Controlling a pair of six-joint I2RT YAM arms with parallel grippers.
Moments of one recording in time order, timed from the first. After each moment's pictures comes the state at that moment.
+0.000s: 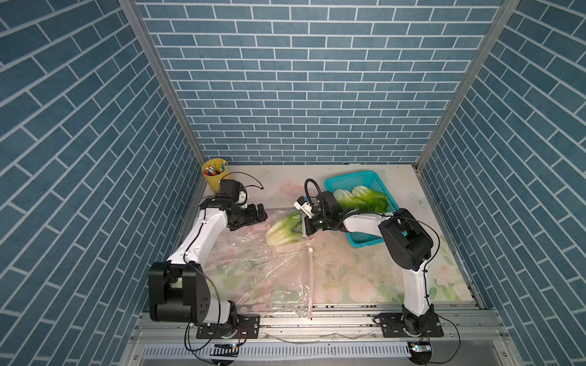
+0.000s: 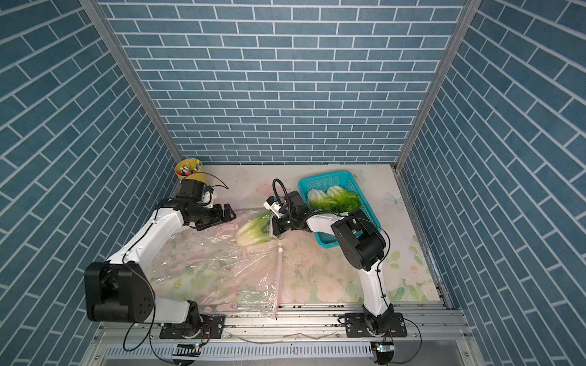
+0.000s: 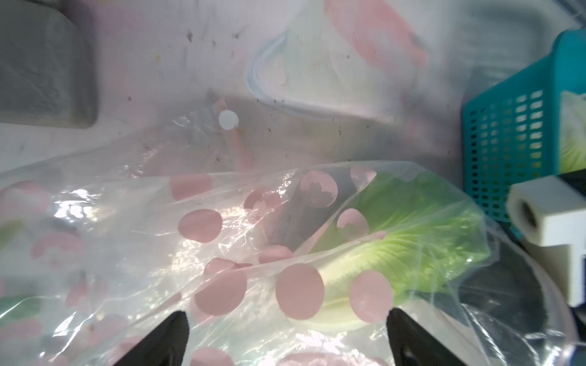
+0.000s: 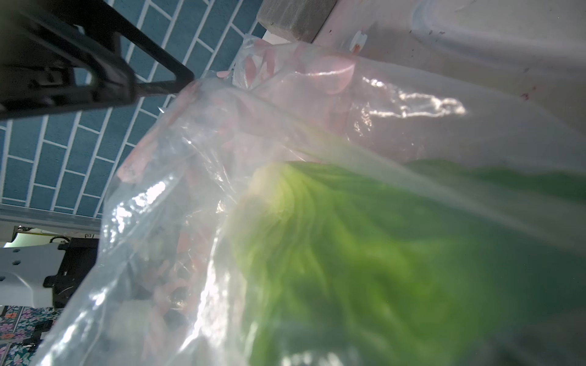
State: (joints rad) left arm -0.08 1.49 1.14 -0.82 0.28 -0.27; right arm 0.73 2.05 1.28 0.03 -0.81 0.28
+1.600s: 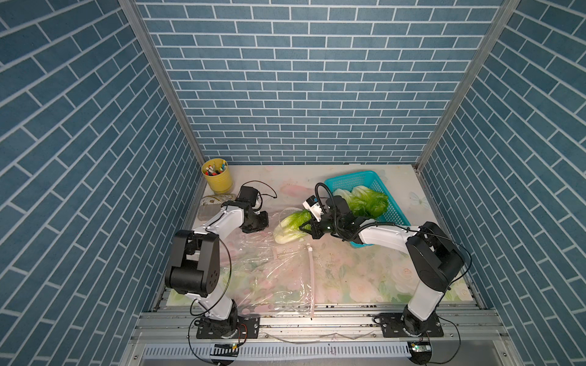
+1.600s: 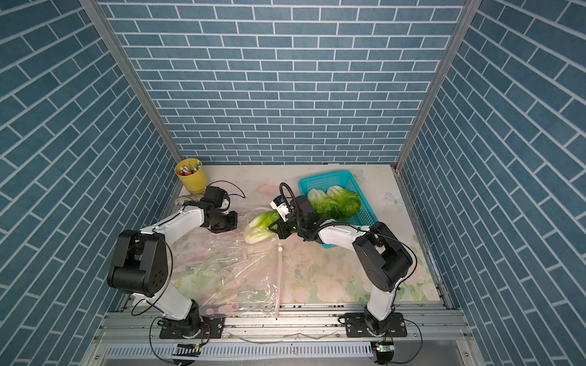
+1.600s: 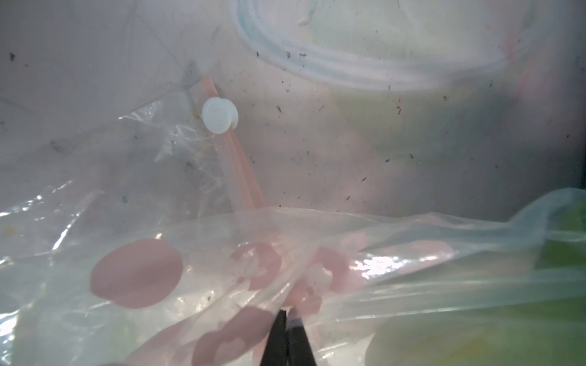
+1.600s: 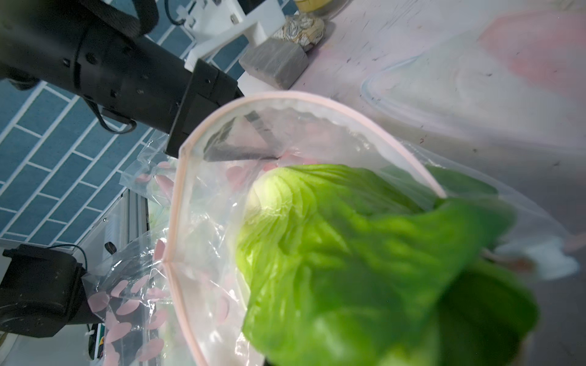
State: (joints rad) left arm -0.15 1.65 1.05 -0.60 0.18 -0.33; right arm 0.76 1.74 1.04 0.11 -0.49 0.24
